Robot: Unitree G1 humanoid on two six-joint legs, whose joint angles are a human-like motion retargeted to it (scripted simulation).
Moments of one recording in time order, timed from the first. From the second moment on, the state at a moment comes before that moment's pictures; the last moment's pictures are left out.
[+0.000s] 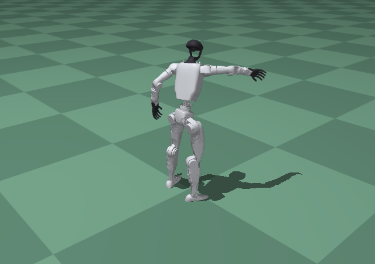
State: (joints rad) left arm 0.47 0.60 -0.11 0.57 -0.44 -0.25 0.00; right arm -1.46 -1.31 1.40 0.95 -0.77 -0.06 -0.02; waist 0.35 -0.15 0.21; left_leg -0.15 0.14 0.37 -0.09 0.03 -0.26; right_leg -0.19 -0.11 -0.36 -0.02 0.09 0.26
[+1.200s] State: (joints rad) left arm 0.19 0.67 -0.21 0.58 -0.39 -0.24 0.03; right arm -1.79 -0.94 1.40 1.05 -0.69 0.11 -0.17; waist 0.38 -0.12 0.20; left_leg -0.18 0.15 0.34 -0.09 0.05 -0.26; right_leg -0.21 -0.09 -0.38 -0.01 0.10 0.26
